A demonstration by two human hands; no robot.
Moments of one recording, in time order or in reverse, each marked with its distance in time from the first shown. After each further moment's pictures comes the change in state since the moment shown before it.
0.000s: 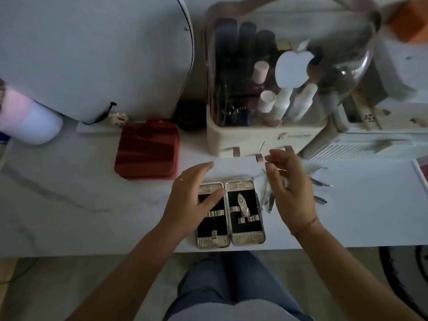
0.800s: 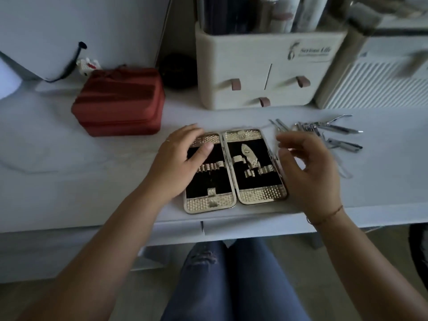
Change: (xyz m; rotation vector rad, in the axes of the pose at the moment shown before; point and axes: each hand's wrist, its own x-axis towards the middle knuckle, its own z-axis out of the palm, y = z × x) left_hand -0.007 -0.099 0.075 0.102 0.144 0.201; right_hand -0.065 0.135 0.038 -0.046 0.219 -0.292
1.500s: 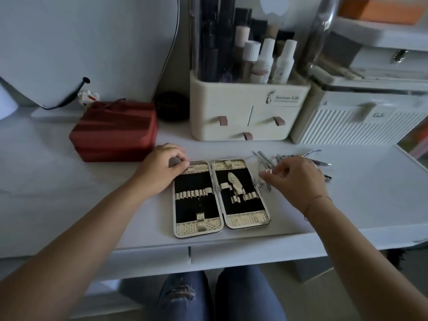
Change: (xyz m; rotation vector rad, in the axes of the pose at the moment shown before) left_hand 0.042 -0.028 -0.011 -0.003 -0.036 0.017; right_hand 0.047 0.014 -0.028 -0.685 -0.191 0.130
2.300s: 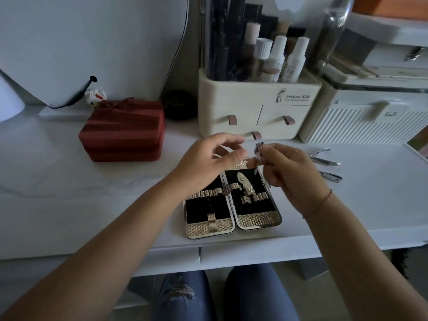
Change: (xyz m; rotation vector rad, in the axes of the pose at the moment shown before) left_hand -0.003 0.075 0.003 -0.500 -0.149 0.108; right_hand -0.004 -0.058 -0.009 1.129 -0.301 0.018
